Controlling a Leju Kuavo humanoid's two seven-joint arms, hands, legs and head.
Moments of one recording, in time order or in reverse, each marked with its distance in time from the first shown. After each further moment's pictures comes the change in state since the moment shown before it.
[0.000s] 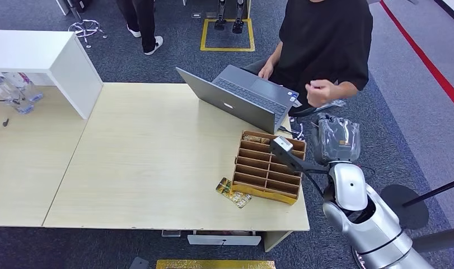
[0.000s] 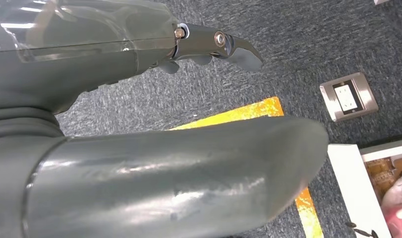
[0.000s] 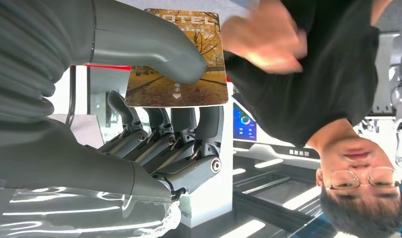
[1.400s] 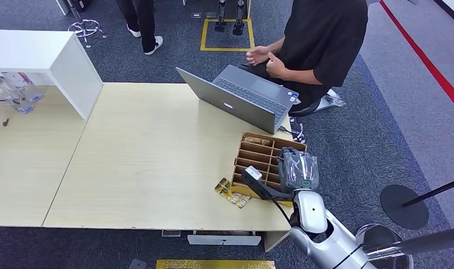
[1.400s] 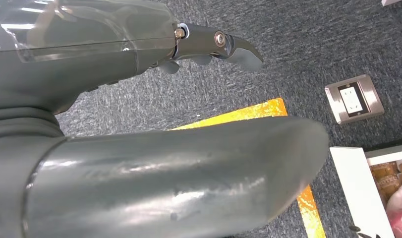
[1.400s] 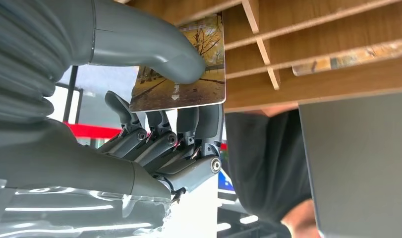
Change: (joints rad) left arm 0.011 0.007 0.021 0.000 0.000 0.002 -0.011; right arm 0.067 0.179 0.132 0.238 -0.014 -0.186 -0.002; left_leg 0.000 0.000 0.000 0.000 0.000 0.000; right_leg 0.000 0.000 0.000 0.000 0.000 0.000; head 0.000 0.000
